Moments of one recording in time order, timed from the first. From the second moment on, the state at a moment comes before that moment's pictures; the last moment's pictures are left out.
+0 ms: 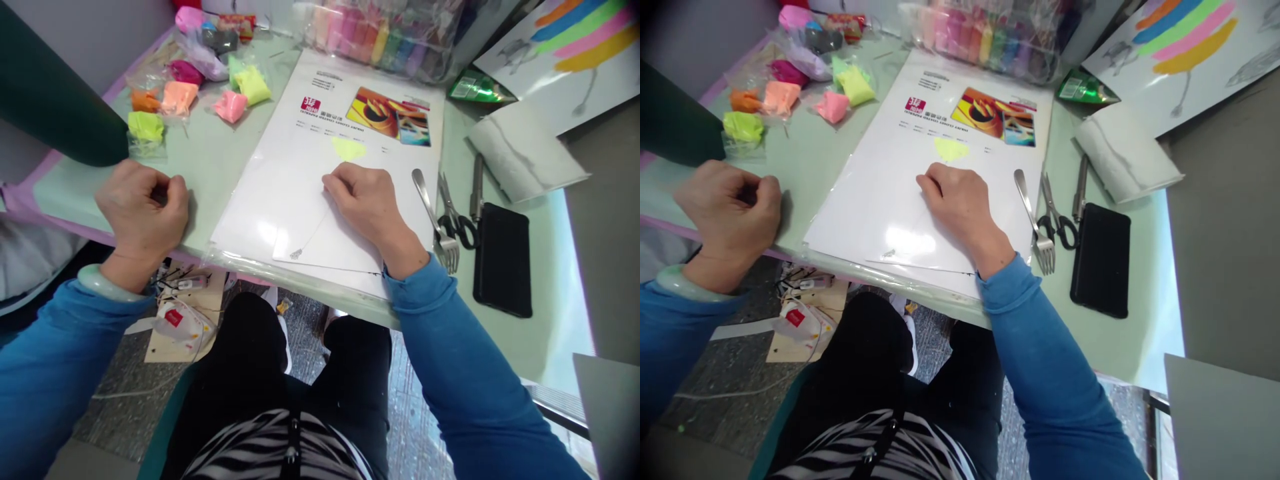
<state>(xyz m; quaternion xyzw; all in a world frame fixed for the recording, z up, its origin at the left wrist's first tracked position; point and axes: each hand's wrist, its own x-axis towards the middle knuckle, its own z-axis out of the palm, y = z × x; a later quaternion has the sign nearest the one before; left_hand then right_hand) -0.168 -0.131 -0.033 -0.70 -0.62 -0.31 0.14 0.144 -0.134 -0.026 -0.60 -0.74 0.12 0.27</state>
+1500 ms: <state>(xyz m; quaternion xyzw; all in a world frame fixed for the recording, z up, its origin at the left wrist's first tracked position) -0.167 -0.134 -0.033 -0.69 -0.65 -0.30 0.10 0.143 -0.138 -0.027 -0.59 -0.75 0.07 0.28</state>
